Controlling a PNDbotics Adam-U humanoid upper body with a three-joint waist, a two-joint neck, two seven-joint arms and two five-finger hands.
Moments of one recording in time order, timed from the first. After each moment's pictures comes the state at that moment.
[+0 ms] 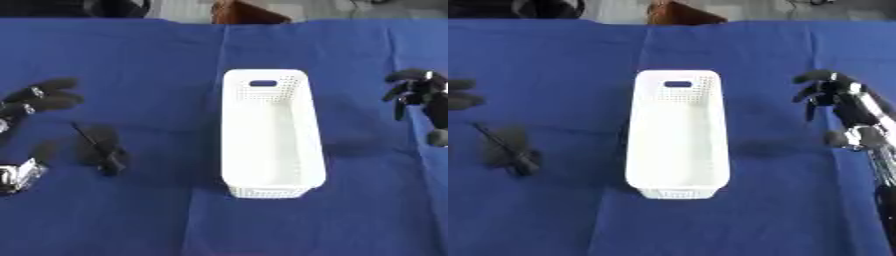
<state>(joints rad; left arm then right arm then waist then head) -0.11 0.72 0.10 -1.77 0.01 -0.77 -0.34 -0.49 -0.45 -0.09 -1.38 -0.22 -0.42 0.69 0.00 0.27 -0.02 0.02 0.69</state>
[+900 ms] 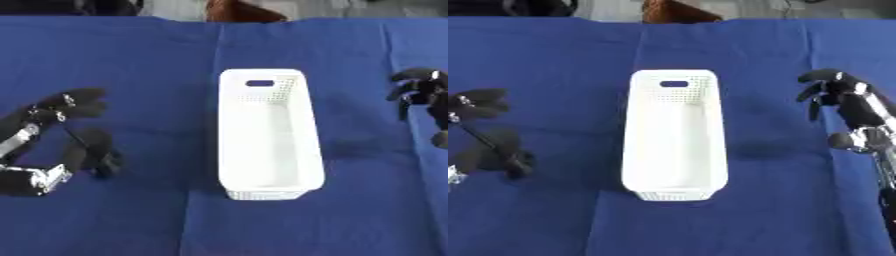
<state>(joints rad) -0.13 0.71 0.05 -1.78 -0.12 -0.78 -0.32 -0.51 -0.44 -0.08 -1.38 -0.22 -0.43 0.68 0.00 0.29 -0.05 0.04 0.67</state>
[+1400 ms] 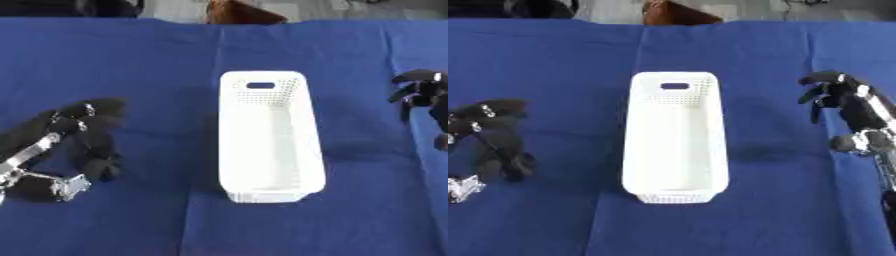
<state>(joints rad) -0.14 0.70 0.02 -1.79 -0.21 -0.80 -0.31 -0.52 -0.44 -0.08 -1.38 -0.22 -0.43 0.68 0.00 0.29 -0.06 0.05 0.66</state>
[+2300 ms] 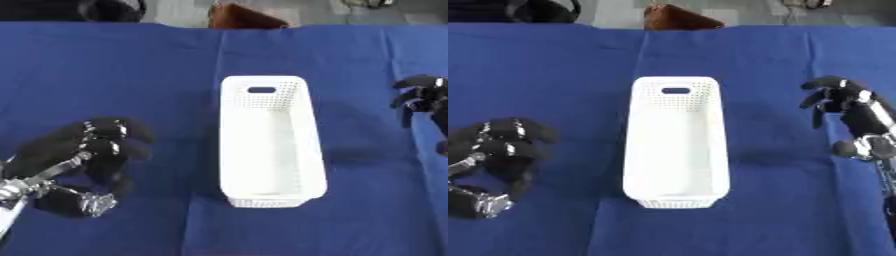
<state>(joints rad) -0.16 0.66 -0.04 -1.82 -0.40 -0.82 -0.29 -0.52 -0.44 -0.08 -1.37 -0.22 -0.43 0.68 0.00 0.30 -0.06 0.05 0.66</state>
